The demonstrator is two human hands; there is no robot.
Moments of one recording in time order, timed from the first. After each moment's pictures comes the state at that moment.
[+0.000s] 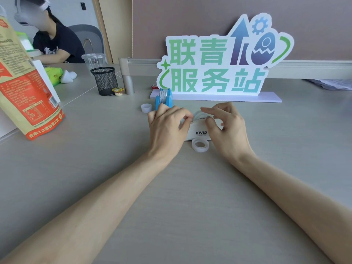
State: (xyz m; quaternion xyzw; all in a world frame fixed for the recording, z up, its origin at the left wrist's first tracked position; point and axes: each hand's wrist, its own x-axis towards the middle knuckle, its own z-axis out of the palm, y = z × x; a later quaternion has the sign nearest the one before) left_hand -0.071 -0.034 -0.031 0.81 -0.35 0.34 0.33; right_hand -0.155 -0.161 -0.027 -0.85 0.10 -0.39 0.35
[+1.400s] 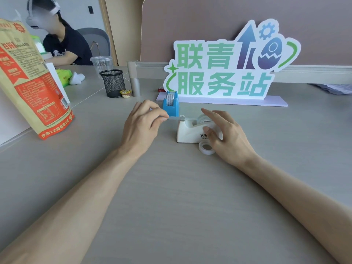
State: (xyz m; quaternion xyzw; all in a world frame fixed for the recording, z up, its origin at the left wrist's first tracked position) left_hand -0.018 0.034 -0.031 0.78 -0.40 0.34 0.33; right_hand -0.151 -0.166 -0.036 -0.91 0.03 -0.32 0.26
